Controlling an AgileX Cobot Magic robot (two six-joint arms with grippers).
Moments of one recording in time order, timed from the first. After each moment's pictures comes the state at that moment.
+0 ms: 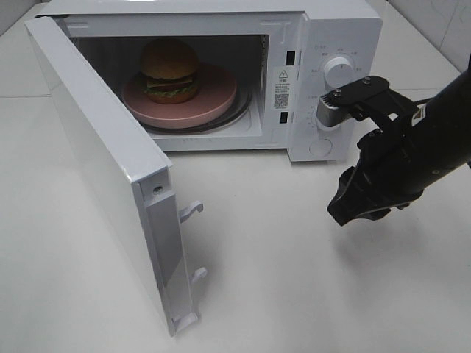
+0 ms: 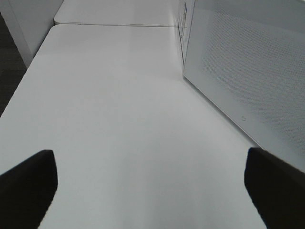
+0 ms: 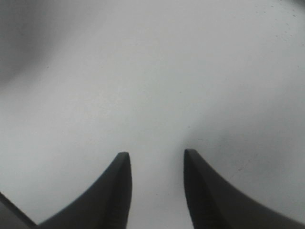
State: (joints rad) left arm 0.00 0.00 -0.52 -0.03 1.07 0.00; right arm 0.40 1.50 -0.79 0.25 0.52 -0.51
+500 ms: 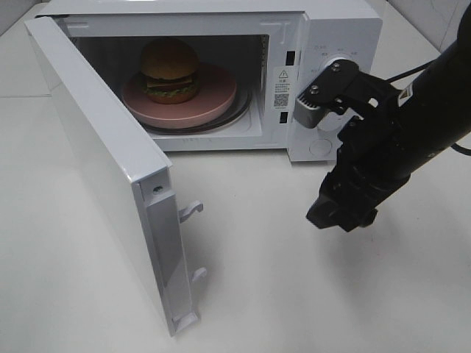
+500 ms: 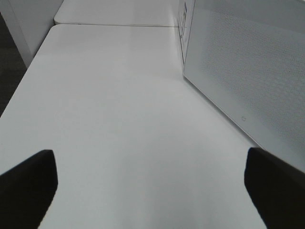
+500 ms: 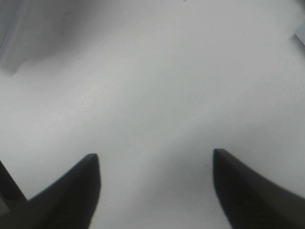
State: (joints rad) left arm 0.00 0.00 -0.52 -0.03 1.07 0.00; right arm 0.47 1.50 -0.87 0.24 0.59 -0.73
